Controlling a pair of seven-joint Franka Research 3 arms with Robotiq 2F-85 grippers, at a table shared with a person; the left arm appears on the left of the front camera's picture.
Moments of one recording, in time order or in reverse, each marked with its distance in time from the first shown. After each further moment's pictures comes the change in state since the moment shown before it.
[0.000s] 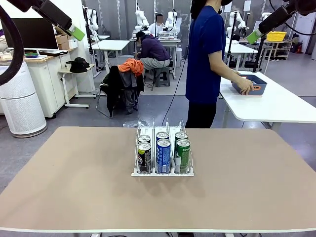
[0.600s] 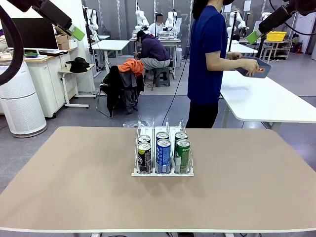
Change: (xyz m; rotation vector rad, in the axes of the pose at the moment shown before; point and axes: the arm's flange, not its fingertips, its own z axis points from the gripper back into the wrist) left arm 0.000 0.000 0.000 0.000 0.000 0.000; right arm 0.000 0.000 0.000 0.000 0.000 0.000
